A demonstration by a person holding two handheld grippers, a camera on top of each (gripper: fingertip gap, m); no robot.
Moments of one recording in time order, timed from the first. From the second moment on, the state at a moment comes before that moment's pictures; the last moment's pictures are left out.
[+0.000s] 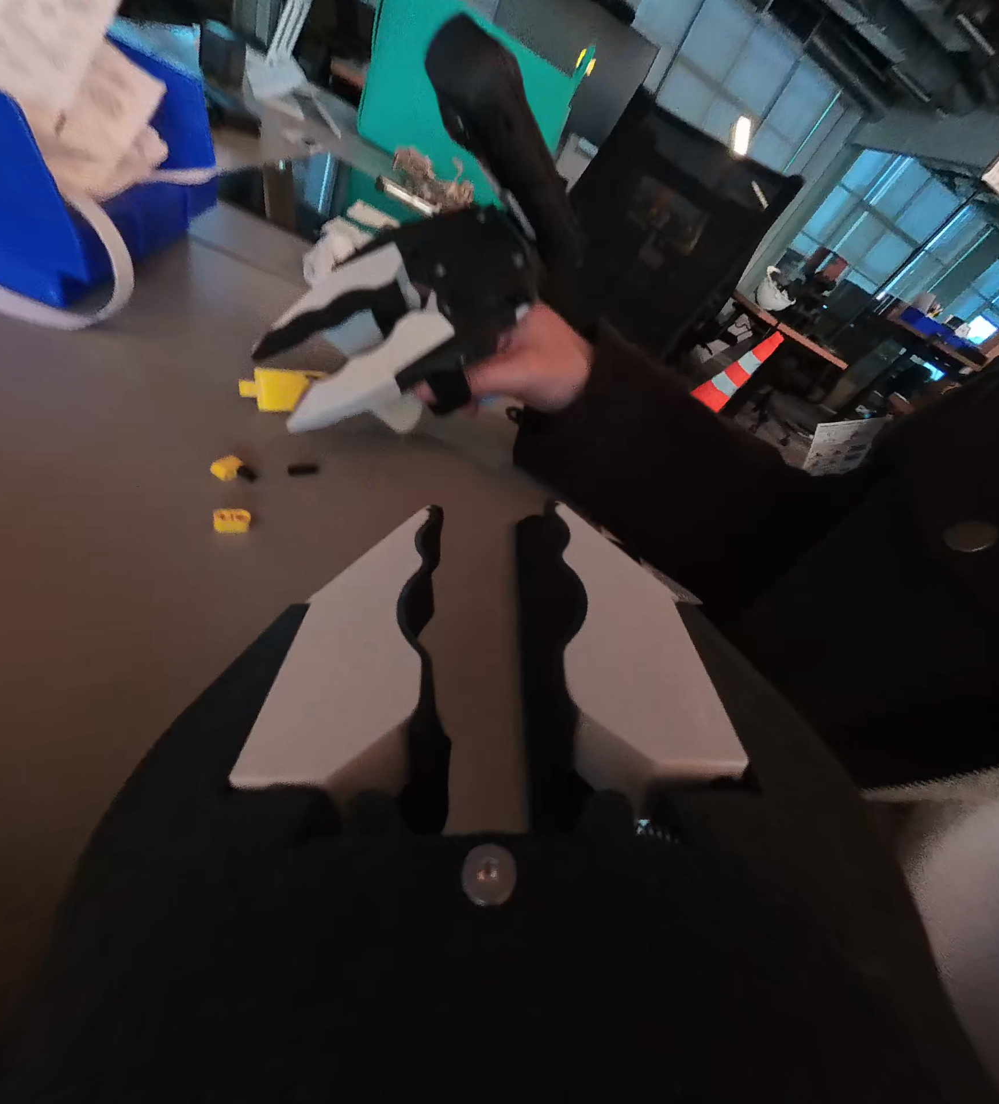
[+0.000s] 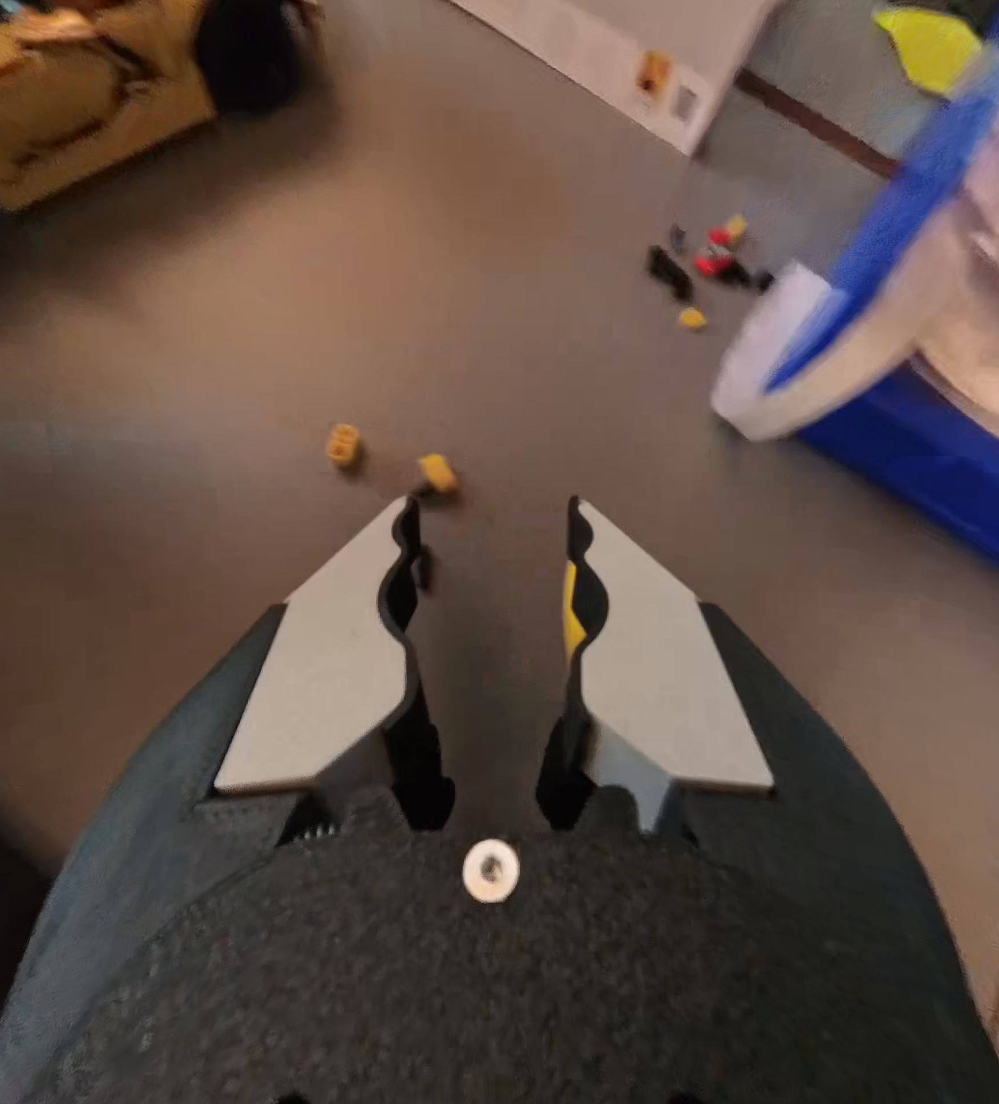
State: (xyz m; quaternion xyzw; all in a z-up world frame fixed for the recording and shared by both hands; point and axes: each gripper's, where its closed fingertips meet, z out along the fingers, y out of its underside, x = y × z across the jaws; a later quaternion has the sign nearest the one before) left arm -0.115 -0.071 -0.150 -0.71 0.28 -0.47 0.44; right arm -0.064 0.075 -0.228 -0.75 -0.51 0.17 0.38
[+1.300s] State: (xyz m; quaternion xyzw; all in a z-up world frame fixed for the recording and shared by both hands) left arm -0.182 -0.072 -0.098 -0.62 0.21 -0.66 0.37; right arm -0.184 -0.080 -0.108 -0.57 -0.41 0.65 0.29
